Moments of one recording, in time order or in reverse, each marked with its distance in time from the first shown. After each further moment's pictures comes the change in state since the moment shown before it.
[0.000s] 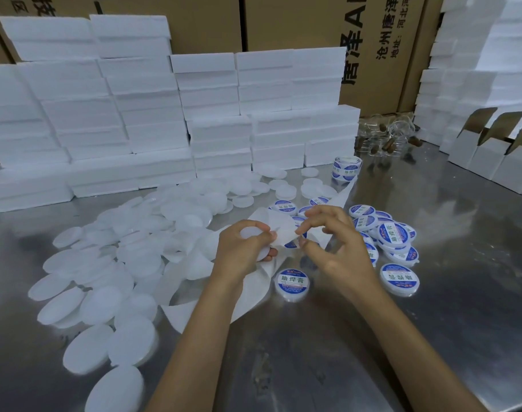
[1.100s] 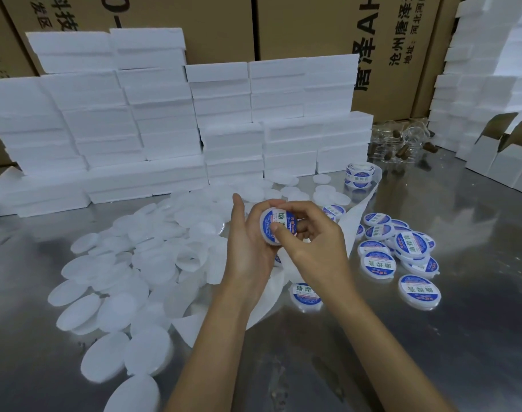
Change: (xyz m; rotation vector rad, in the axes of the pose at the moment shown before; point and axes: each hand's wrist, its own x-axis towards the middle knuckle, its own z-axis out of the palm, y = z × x) left_hand -0.013 0.017 -0.010 -0.610 -0.295 0.098; right_hand 0.019 -0.032 0.054 0.184 0.090 0.034
